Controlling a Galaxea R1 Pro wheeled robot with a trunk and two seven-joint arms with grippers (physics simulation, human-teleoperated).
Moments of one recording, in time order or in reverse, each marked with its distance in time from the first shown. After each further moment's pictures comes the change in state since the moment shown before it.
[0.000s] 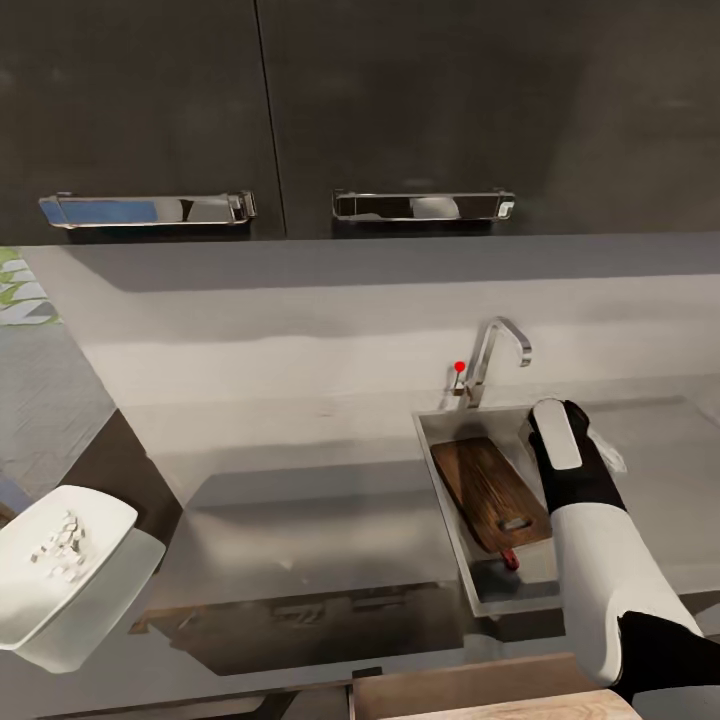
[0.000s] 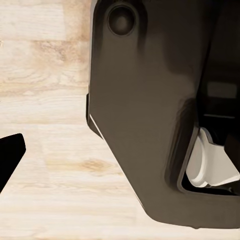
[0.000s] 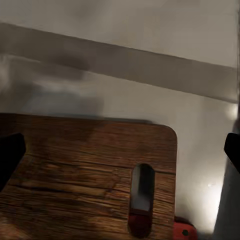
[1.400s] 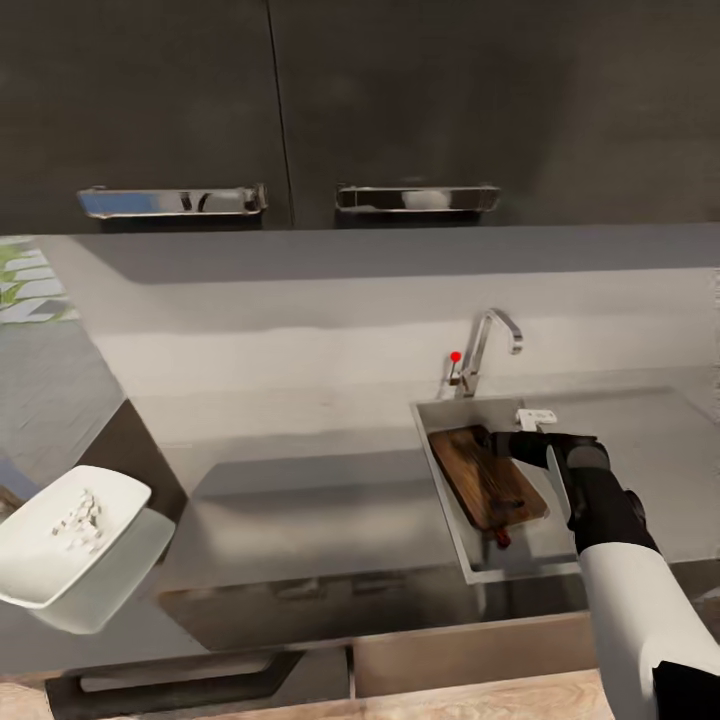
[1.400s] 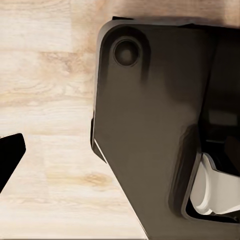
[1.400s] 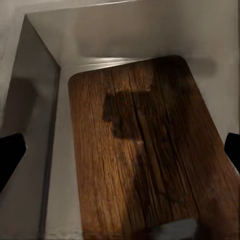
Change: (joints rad) left arm 0.000 0.007 0.003 -0.001 0.003 -0.097 0.002; right arm 0.128 -0.083 0.012 -0.032 1.030 0.287 1.638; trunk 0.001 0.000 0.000
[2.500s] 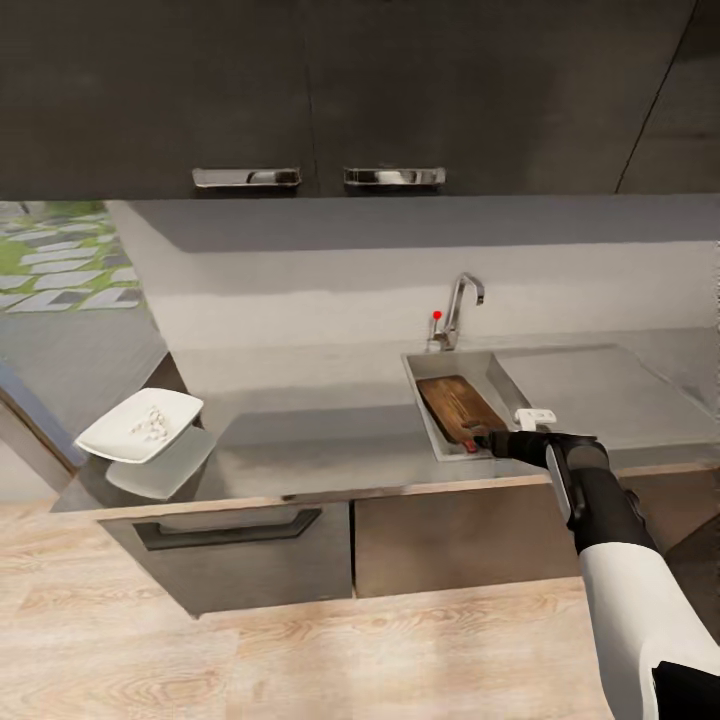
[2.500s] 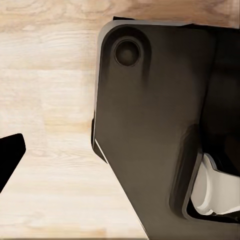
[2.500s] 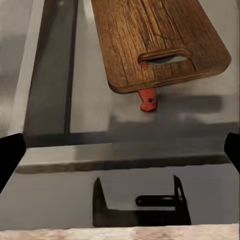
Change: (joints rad) left arm 0.000 0.002 0.000 0.000 0.000 0.000 0.000; right arm 0.000 0.002 0.000 -0.001 -0.002 -0.001 0.000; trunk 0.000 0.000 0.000
